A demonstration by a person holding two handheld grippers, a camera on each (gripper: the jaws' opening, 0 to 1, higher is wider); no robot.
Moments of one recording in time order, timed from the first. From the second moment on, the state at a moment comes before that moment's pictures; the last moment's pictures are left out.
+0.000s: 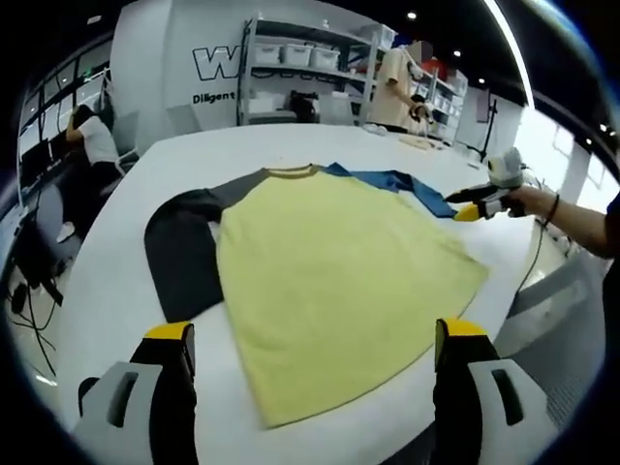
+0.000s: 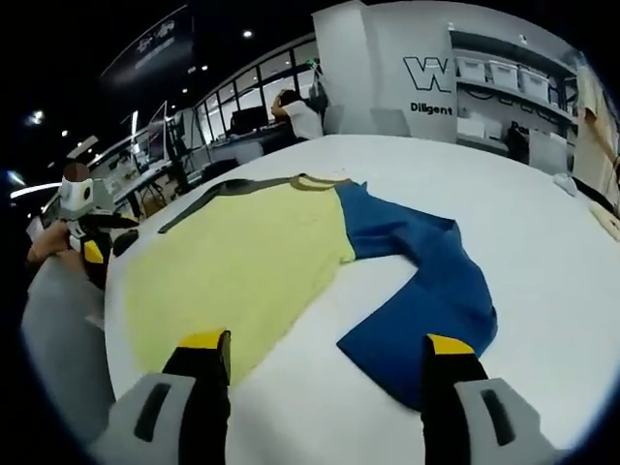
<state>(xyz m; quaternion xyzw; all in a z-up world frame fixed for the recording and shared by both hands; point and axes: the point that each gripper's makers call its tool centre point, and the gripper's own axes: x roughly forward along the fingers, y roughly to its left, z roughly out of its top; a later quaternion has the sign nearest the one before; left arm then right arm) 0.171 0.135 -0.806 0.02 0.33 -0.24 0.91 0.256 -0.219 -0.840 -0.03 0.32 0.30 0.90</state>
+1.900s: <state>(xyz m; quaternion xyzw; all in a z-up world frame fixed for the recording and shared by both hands) 0.168 0.129 -0.803 0.06 0.32 -0.25 0.91 0.319 -0.310 -0.784 -0.08 0.28 0.16 0.94</state>
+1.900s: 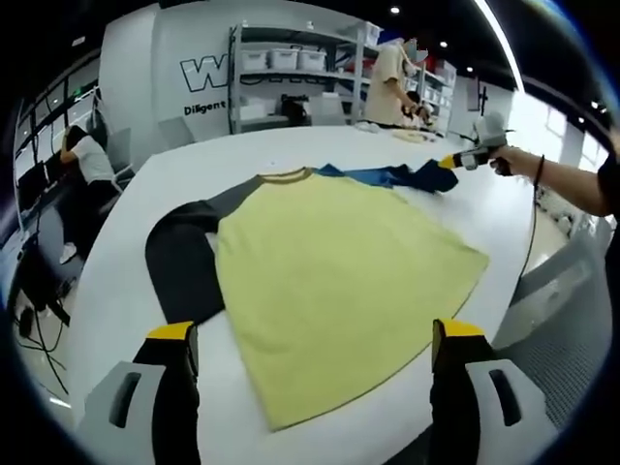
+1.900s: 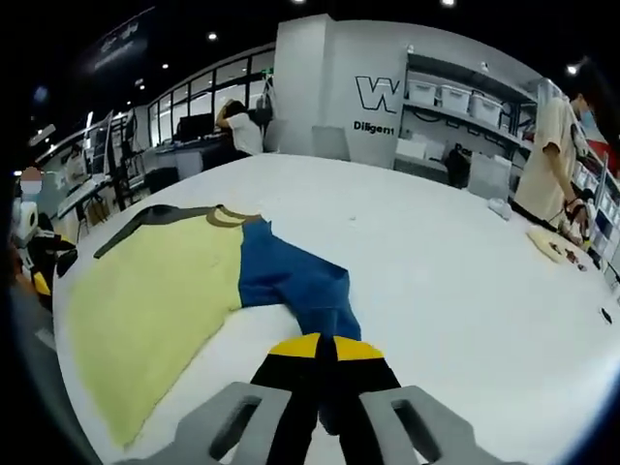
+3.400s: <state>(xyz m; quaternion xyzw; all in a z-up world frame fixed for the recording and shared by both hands) 0.170 0.138 -0.811 0.05 0.33 -0.24 0.91 0.367 -0.447 -0.847 -0.04 0.34 -0.02 0.94</state>
